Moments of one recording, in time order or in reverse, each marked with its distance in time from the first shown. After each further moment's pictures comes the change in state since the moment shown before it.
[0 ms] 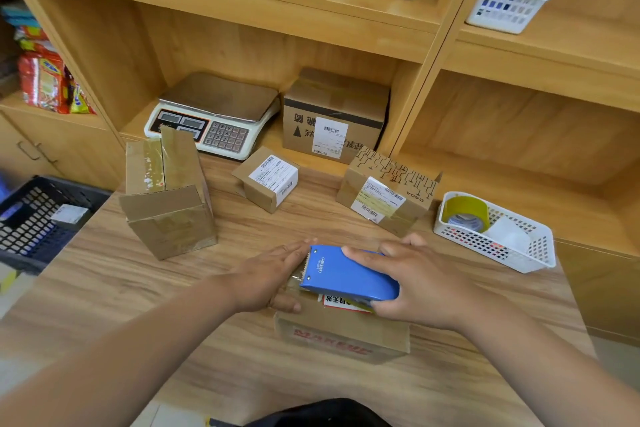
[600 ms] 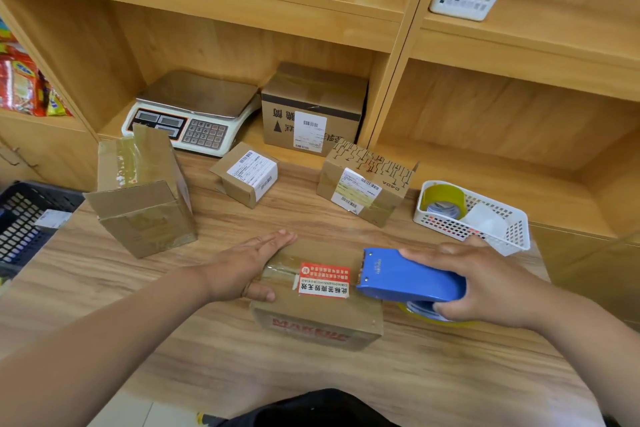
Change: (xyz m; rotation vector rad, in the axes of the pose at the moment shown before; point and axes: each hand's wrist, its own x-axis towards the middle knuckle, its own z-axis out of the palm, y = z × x) left_hand 0.008 0.000 0.005 0.044 -0.032 -0.014; right_hand -0.082 0.083 -0.005 0.127 -0.051 0.106
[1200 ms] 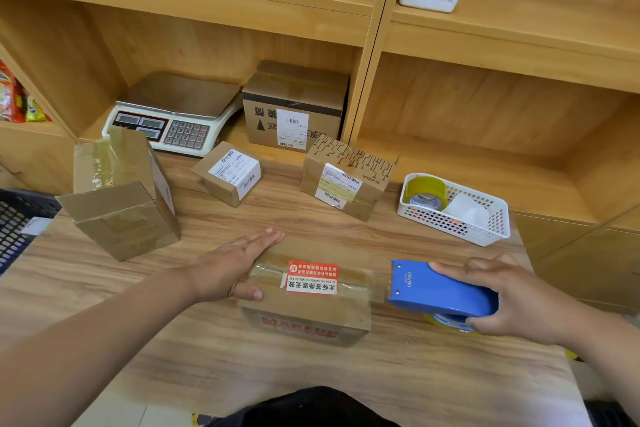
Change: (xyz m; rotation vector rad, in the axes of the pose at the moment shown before) left_hand 0.006 0.013 0.008 -0.023 0.005 0.002; right_hand -0.057 0.062 0.023 0.089 -0.003 0.073
